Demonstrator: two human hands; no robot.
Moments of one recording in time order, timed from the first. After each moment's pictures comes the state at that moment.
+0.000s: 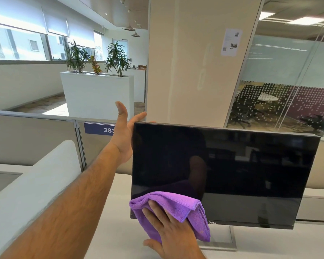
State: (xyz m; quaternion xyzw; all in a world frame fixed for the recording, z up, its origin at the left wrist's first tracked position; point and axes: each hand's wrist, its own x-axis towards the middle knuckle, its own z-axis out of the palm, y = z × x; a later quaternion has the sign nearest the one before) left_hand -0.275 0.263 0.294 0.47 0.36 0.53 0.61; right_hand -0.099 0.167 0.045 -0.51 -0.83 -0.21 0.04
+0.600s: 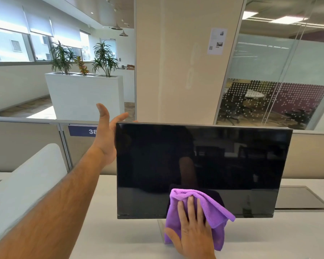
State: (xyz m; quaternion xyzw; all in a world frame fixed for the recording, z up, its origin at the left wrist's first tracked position) left_hand -0.271 0.260 0.293 0.45 0.39 0.55 0.58; right_hand -0.029 0.141 0.037 -0.69 -0.67 -0.21 0.14
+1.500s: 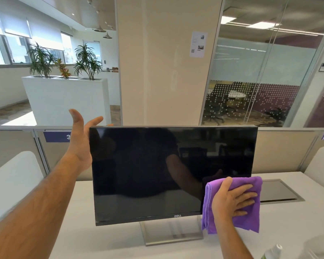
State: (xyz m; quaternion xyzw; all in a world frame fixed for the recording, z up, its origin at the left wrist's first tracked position) left_hand -0.260 0.254 0.292 0.45 0.41 0.59 0.54; right_hand 0.085 0.174 0.115 -0.82 -0.19 0.02 0.54
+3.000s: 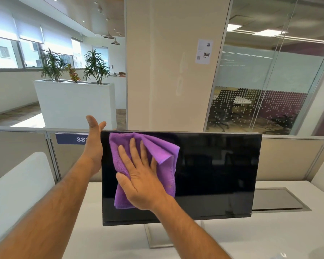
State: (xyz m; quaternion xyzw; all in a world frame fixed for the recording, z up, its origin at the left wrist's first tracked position) left_hand -0.259 0.255 0.286 0.47 0.43 0.59 0.50; right_hand -0.113 0.194 0.215 -0.48 -0.81 -0.03 0.34
